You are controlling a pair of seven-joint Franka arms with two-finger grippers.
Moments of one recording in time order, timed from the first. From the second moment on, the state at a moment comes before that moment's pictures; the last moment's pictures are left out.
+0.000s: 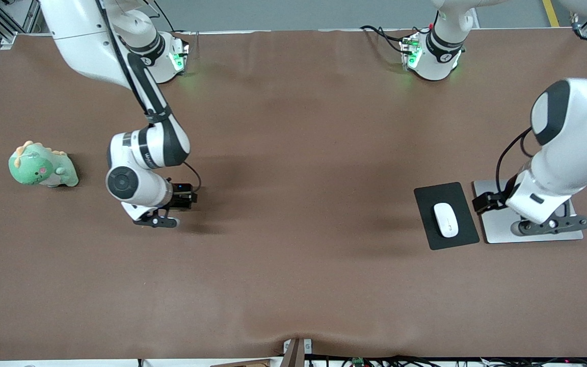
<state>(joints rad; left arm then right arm) 0.13 0.27 -0.30 -1.57 0.18 1.86 -0.27 0.36 0.49 -0.15 -1.97 0.14 2.26 0.21</state>
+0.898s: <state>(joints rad) 0.14 0.04 -0.30 -1.54 0.06 1.56 -0.21 0.07 0.38 -0.15 -2.20 0.05 2.38 -0.14</state>
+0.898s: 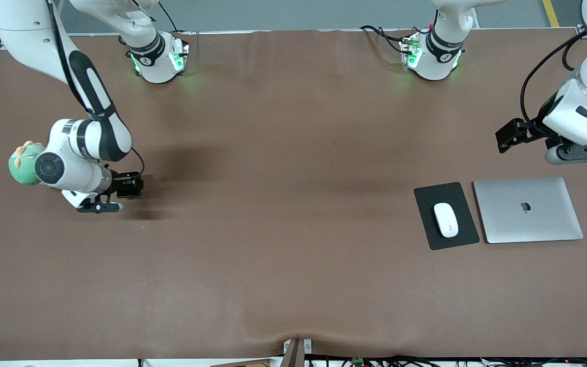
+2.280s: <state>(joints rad) -0.01 -0.01 -0.14 -1.55 0.00 1.47 -0.20 0.00 0.35 -0.15 -1.97 0.05 2.13 -0.19</state>
